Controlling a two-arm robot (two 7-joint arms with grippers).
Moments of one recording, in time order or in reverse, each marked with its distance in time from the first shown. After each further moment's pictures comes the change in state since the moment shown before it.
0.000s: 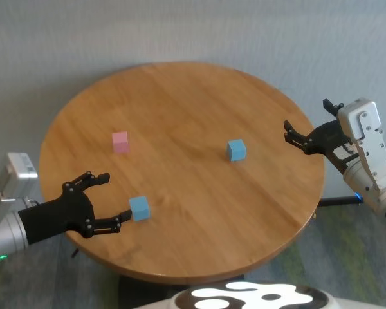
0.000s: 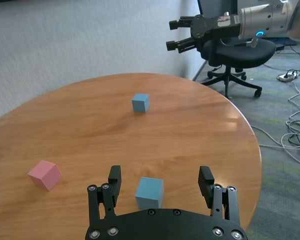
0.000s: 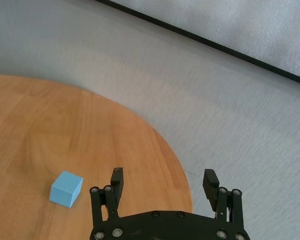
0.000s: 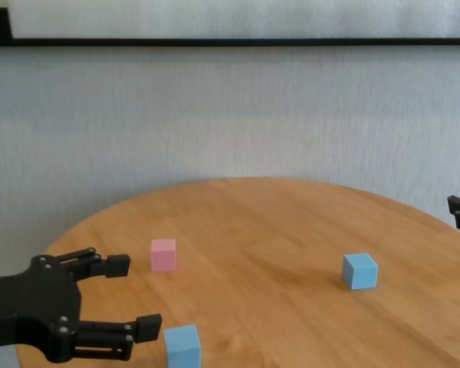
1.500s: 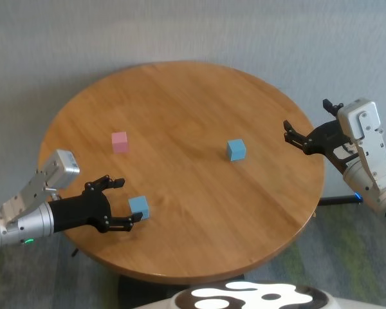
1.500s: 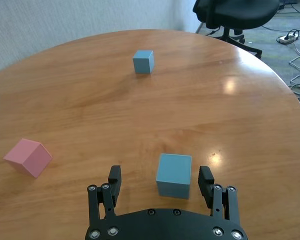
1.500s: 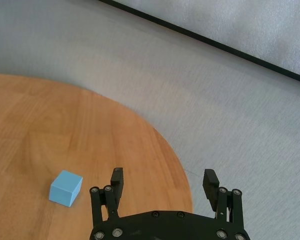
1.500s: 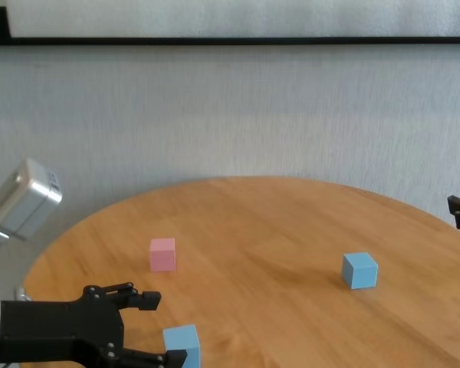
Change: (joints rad) left arm -0.225 -0.173 0.101 0.354 0.167 -0.022 -0.145; right arm 0.000 0.000 0.000 0.000 0.000 0.000 0.000
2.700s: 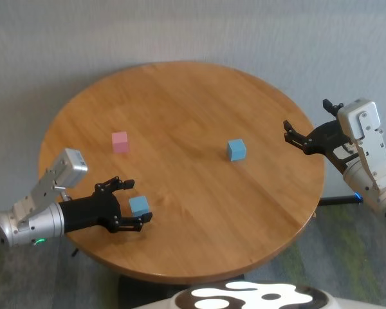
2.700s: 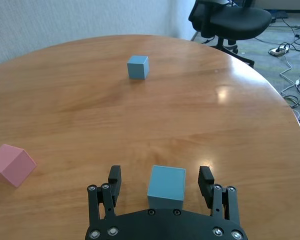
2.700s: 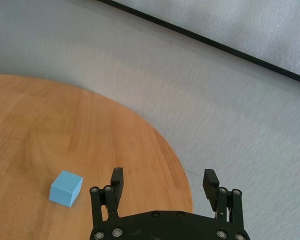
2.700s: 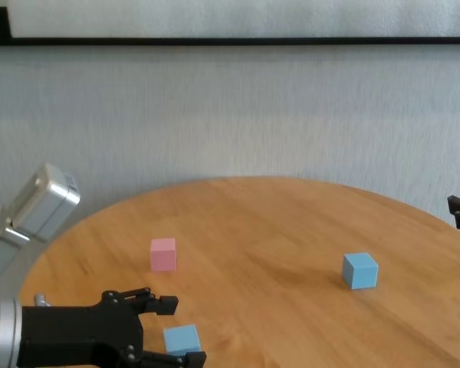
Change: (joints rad) left arm -0.022 -0.057 -0.004 0.061 -0.004 -0.004 -0.016; right arm 0.000 0.000 0.000 0.000 0.000 0.000 0.000
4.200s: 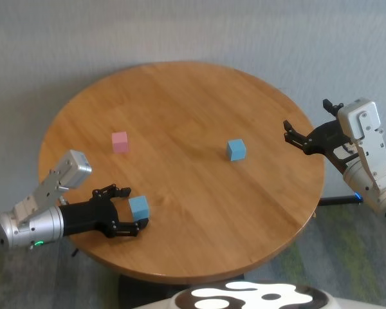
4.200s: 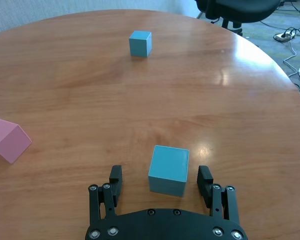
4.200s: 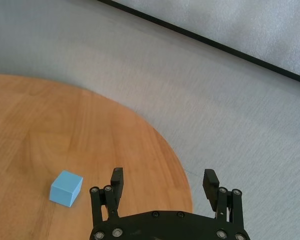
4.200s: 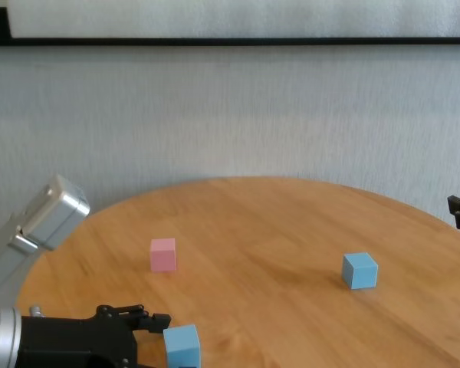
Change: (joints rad) left arm -0.003 0.010 0.017 -0.013 0.015 0.091 0.021; right arm 0.000 0.000 0.000 0.000 0.000 0.000 0.000
